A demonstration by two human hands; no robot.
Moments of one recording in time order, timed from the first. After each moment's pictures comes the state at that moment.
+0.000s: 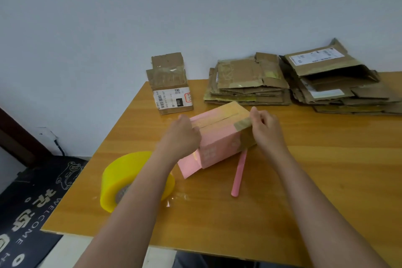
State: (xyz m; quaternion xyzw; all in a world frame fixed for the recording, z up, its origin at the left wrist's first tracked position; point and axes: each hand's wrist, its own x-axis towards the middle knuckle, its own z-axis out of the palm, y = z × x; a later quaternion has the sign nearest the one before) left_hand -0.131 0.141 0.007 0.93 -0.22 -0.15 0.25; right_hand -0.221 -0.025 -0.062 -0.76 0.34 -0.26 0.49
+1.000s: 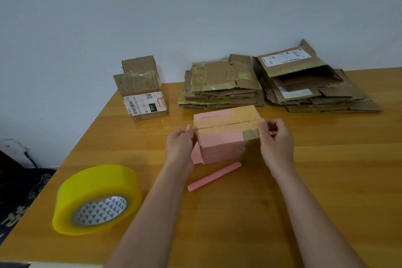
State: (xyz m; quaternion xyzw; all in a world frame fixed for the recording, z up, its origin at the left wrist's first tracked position) left_hand -0.154 0.069 -0.048 0.68 0.05 -0.23 0.70; right_hand -0.274 -0.070 -0.089 -0.71 0.38 -0.39 0.44
